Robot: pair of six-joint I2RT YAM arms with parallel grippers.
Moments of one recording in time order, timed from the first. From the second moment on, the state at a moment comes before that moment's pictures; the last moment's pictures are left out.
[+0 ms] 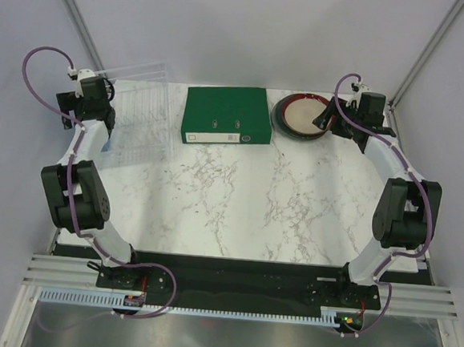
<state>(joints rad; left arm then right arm) 0.24 1.68 1.32 -0.13 -0.70 0.11 -0.03 1.75 1.35 -0.19 -0.33 0.30</state>
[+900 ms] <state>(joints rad) 0.26 1.73 1.36 -0.18 -0.60 0.08 -0.03 1.75 1.33 -0.17 -0.39 0.31</state>
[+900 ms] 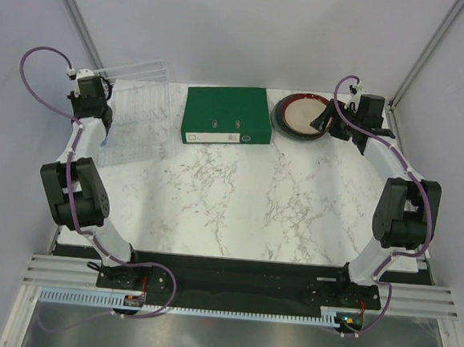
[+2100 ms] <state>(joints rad) 0.07 1.11 1.27 -0.30 -0.04 -0.21 0.15 1.60 1.30 -0.03 -0.57 0.44</state>
